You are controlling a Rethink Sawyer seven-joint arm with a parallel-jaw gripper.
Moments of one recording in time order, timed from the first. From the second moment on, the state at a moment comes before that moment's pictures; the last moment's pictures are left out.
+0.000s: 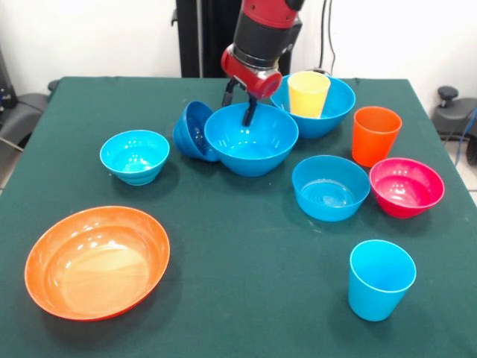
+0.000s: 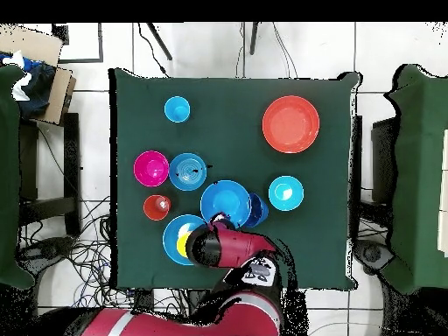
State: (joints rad) arm -0.04 -0.46 -0.26 1.93 -0.07 0.06 2.53
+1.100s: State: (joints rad) arm -0.03 -0.40 -0.27 1.92 -0.07 0.02 2.53
